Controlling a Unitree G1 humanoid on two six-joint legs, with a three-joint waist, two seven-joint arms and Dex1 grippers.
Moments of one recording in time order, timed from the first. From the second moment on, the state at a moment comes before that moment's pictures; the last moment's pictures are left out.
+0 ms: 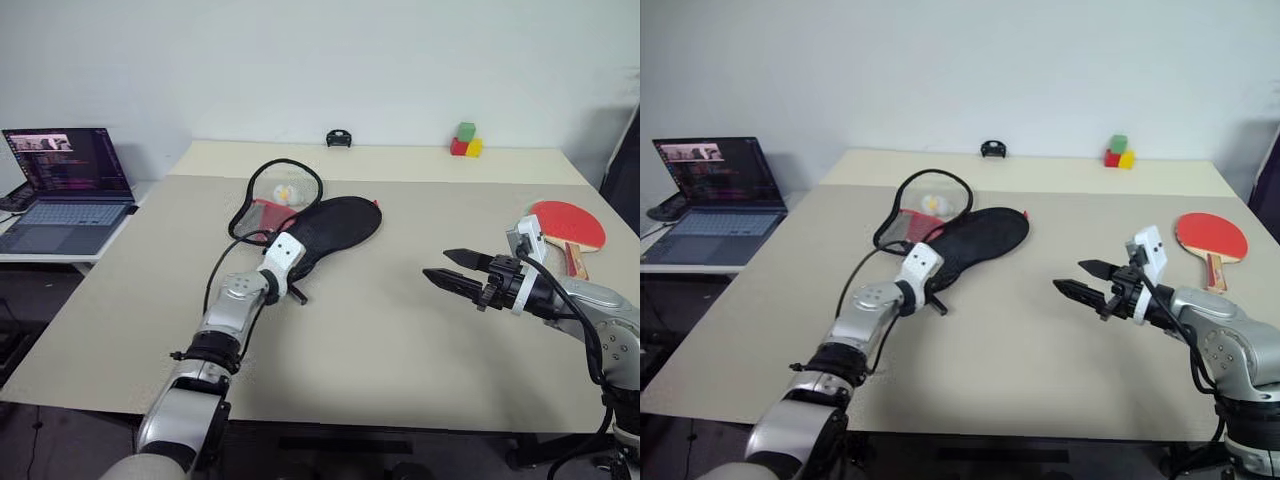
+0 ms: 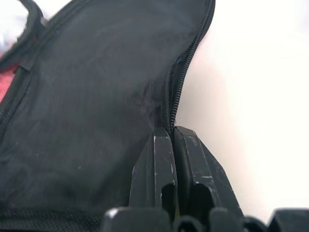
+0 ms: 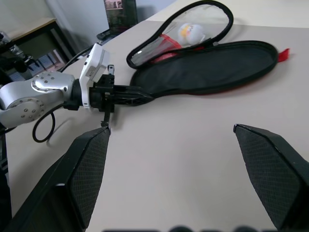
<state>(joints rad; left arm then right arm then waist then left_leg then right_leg) -0.75 0.24 -0.04 0.68 -0.01 0.19 -0.59 -0.38 -0.67 -0.21 -0.27 0.77 0.88 0.72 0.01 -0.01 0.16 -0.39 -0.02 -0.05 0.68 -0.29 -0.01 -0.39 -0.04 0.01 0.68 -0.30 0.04</state>
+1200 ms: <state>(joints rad) -1.01 -0.11 0.06 0.88 -0.14 0.31 -0.34 -0.34 -0.67 -0.24 -0.31 0.77 0.89 0.68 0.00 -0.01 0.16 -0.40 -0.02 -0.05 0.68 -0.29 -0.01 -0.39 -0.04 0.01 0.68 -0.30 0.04</state>
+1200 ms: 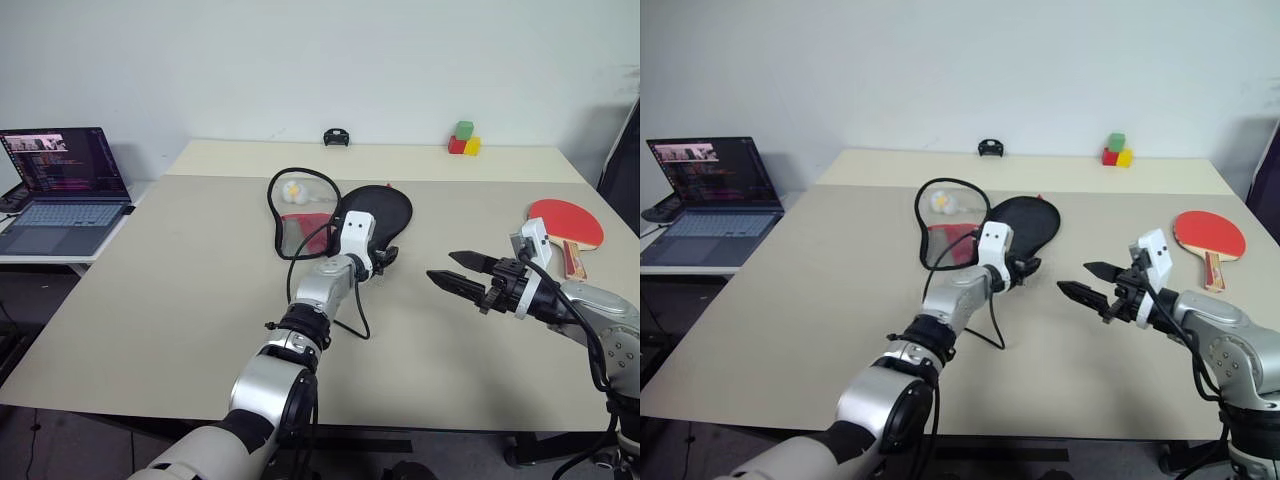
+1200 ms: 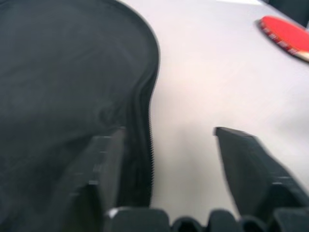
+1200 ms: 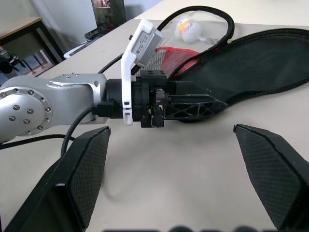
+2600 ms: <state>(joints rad) -0.60 0.59 0.24 0.17 -0.47 0.54 -0.84 -1.02 -0.17 0.03 0.86 0.24 0.49 0.41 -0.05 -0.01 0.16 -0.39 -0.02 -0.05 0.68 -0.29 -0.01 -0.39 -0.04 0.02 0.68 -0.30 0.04</state>
